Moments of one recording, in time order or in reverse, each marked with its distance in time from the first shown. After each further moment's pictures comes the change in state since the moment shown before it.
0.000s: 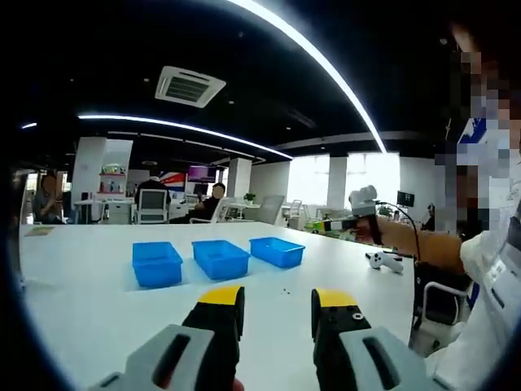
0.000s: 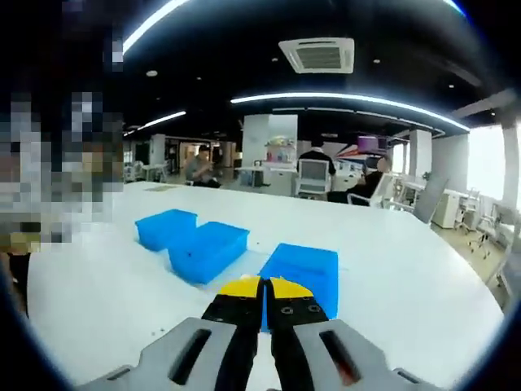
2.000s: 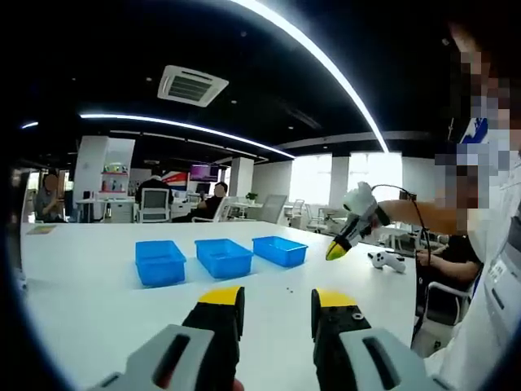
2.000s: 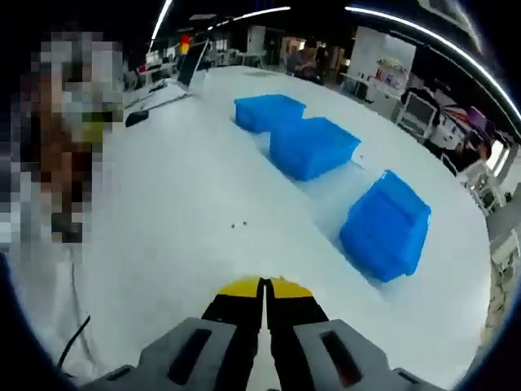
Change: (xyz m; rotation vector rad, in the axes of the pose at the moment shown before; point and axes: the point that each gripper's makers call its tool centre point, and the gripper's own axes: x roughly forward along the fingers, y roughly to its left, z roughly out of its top) left arm 0.005 -0.007 0.005 -0.004 0.002 0.011; right arm -0.070 0.083 -0.058 -0.255 0.457 0.453
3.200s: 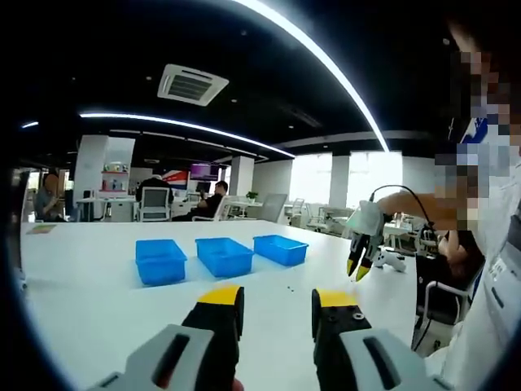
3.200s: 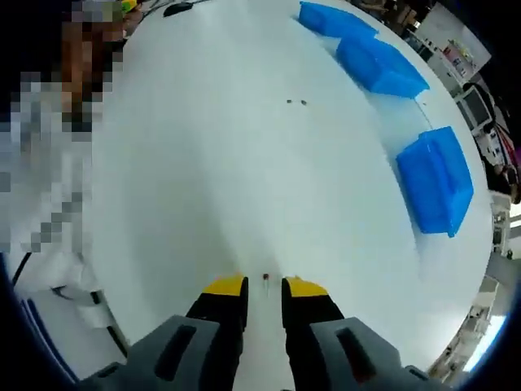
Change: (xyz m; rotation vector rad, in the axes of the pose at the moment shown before) left arm 0.000 0.001 -0.003 -0.002 0.006 0.001; right arm -0.009 0.018 -0.119 -0.321 0.606 0.167
